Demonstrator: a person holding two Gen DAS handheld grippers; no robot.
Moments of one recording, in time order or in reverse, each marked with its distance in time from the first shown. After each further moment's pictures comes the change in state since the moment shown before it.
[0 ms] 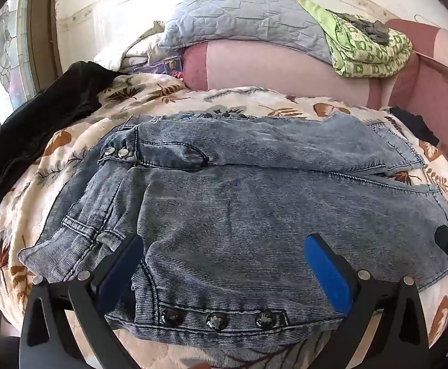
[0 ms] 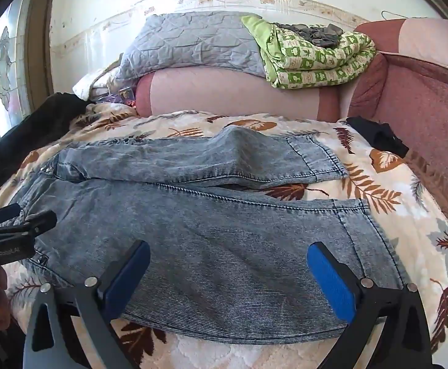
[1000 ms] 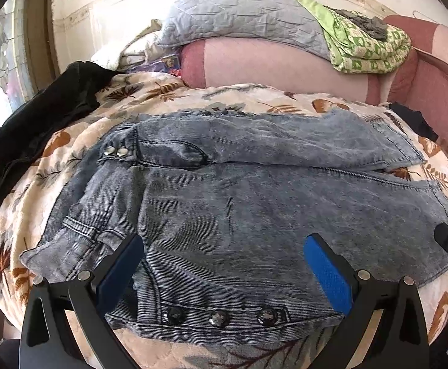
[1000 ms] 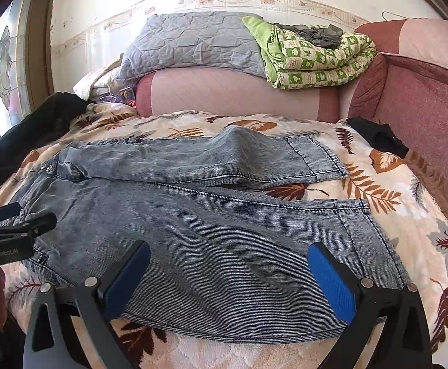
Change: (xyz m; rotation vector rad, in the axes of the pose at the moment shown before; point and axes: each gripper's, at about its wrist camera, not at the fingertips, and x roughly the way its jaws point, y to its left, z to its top) left arm 0.000 0.001 0.001 0.001 0.012 0.009; right arm 0.000 0.003 -0.001 -0.008 -0.003 -0.004
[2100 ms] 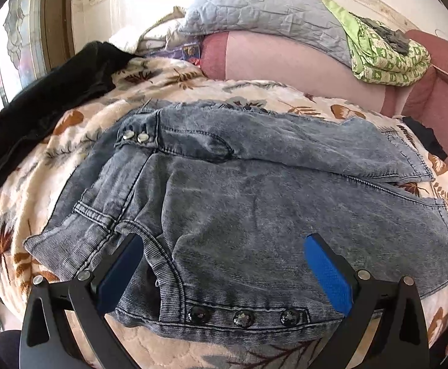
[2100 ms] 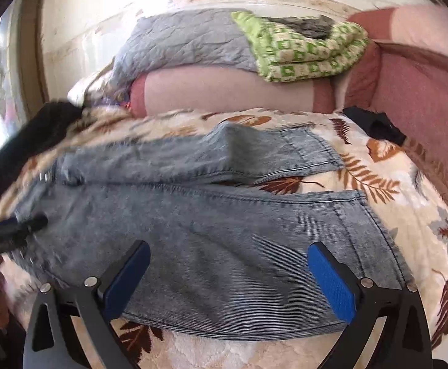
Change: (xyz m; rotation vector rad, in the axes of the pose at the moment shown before) left arm 0.007 0.025 0.000 -0.095 0.050 0.002; right arm -0.009 -0.029 0.005 0.140 0.000 0.020
